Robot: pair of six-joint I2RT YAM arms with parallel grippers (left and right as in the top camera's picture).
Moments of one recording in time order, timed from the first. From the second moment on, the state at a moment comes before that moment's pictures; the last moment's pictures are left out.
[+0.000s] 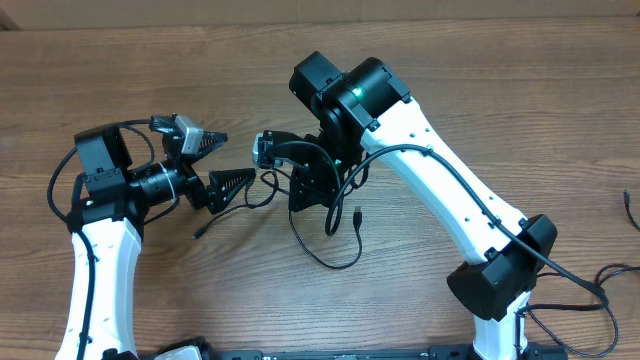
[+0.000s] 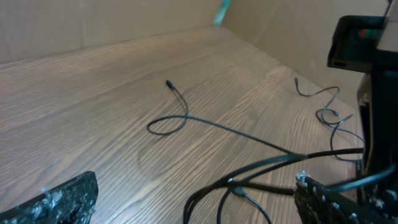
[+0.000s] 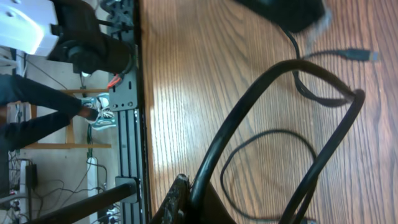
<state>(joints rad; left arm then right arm) 0.26 1.32 0.91 -0.45 1.19 0.47 0.70 2.03 2.18 -1.64 -0.62 -0.71</state>
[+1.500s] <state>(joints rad) -0.11 1.37 0.91 -0.86 0.96 0.72 0.74 2.03 2.22 -1.56 -0.65 -0.85</state>
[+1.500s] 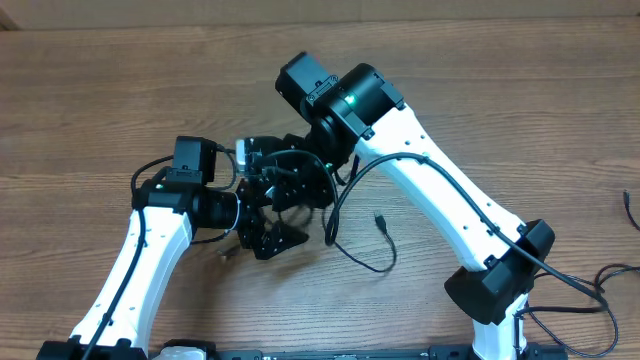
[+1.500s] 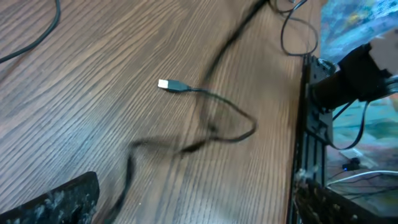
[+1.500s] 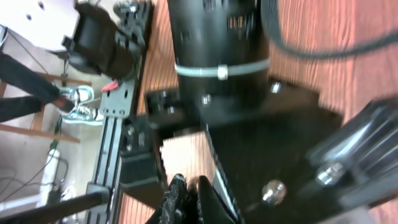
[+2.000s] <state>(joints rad) -0.12 1.37 0.91 -0.65 0.95 0.59 0.72 2.03 2.24 -1.55 -0.66 -0.83</state>
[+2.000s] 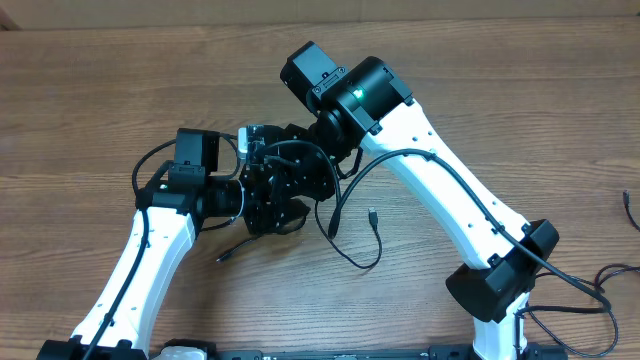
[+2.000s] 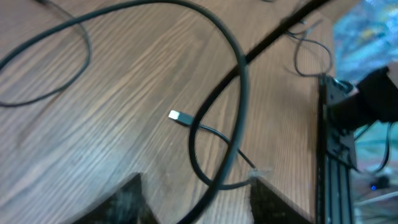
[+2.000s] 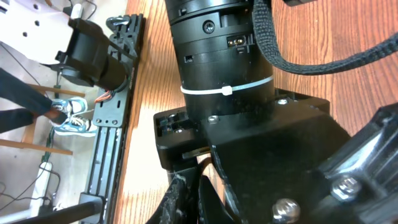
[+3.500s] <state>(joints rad) -0.05 1.37 0.91 0.18 1.35 0.05 0.41 1.95 2.23 -1.58 -0.75 -0.72</state>
